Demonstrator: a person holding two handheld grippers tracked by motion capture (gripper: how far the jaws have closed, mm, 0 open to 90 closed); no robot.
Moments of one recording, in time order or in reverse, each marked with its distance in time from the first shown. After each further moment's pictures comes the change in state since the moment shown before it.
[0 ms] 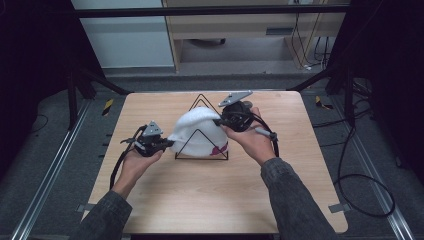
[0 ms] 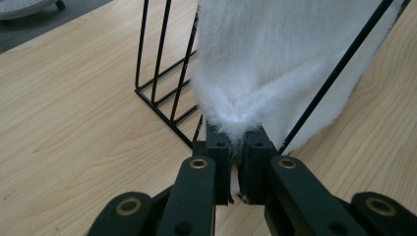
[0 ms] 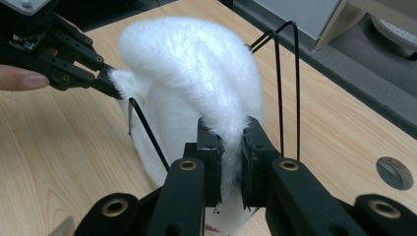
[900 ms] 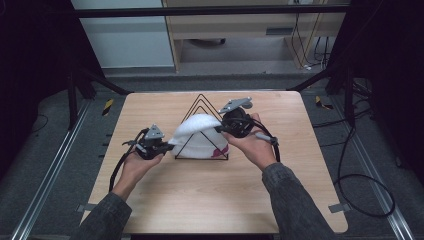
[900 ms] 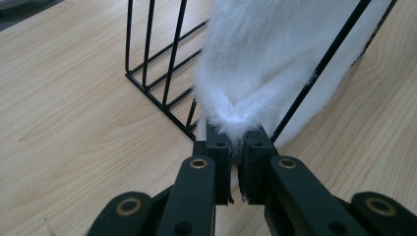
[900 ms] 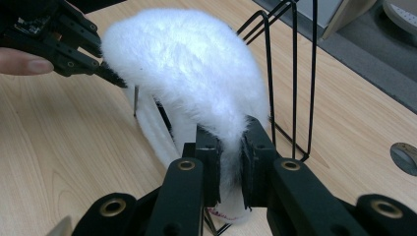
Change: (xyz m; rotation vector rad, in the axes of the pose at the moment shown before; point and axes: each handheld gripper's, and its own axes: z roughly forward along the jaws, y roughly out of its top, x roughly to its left) left arm -0.002 -0.008 0.005 0.039 -0.010 0.015; right arm 0.006 -0.014 0.004 0.037 0.017 -0.002
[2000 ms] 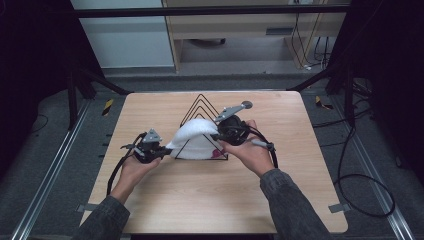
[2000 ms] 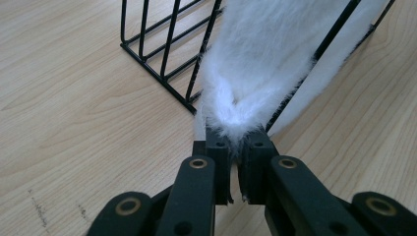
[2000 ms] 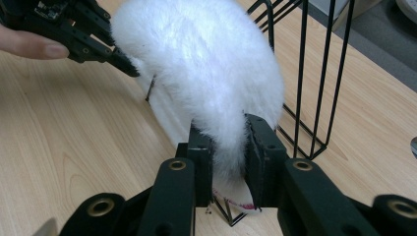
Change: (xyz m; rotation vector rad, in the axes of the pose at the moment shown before) left arm 0.003 -0.019 0.004 0.026 -0.015 -0.037; right arm 0.018 -0.008 0.006 0.039 0.010 -0.027
